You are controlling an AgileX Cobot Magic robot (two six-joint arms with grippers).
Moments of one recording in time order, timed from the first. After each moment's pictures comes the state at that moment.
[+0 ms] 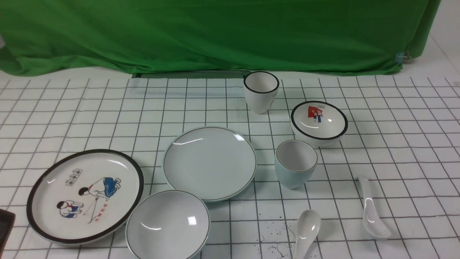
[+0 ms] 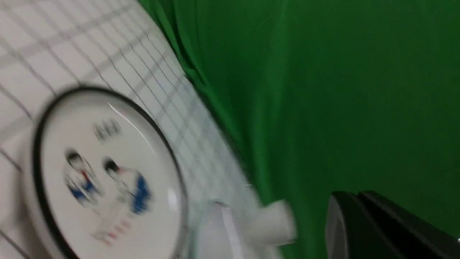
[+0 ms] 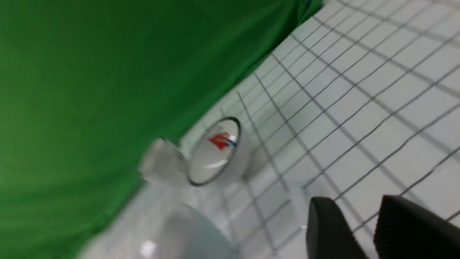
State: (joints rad) right arm 0.03 0.00 0.01 0.17 0.14 0.84; left arm 0.10 0.00 0.01 -0.90 0.10 -0.36
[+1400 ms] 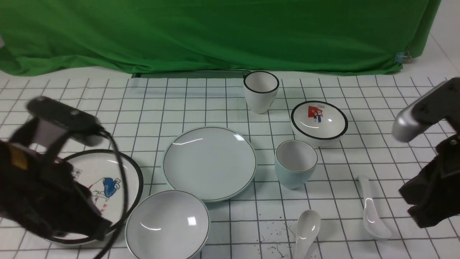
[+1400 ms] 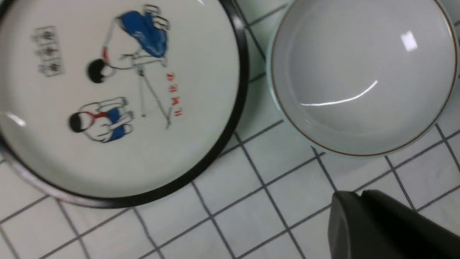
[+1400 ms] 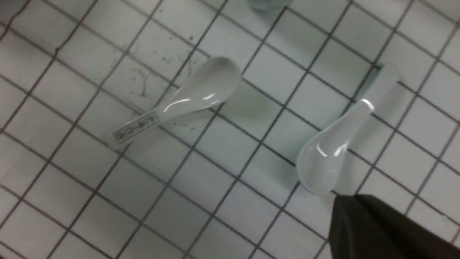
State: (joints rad) right arm 0.42 1.14 -0.96 0.16 0.95 -0.32; left arm -0.33 1.14 -0.87 -0.11 1.01 0.17
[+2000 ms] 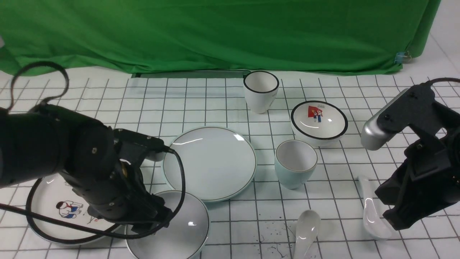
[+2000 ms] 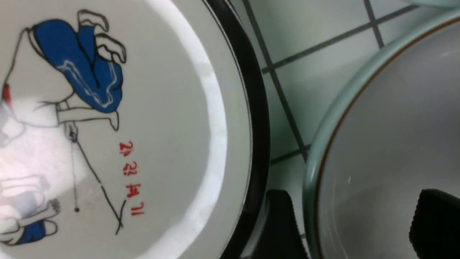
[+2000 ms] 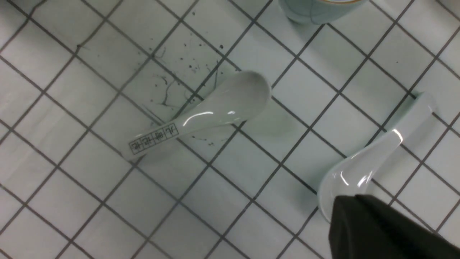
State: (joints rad) right arm 0.47 1.19 -0.96 0.15 0.88 -0.33; left arm -0.38 1.57 -0.87 -0.07 0.71 0.00
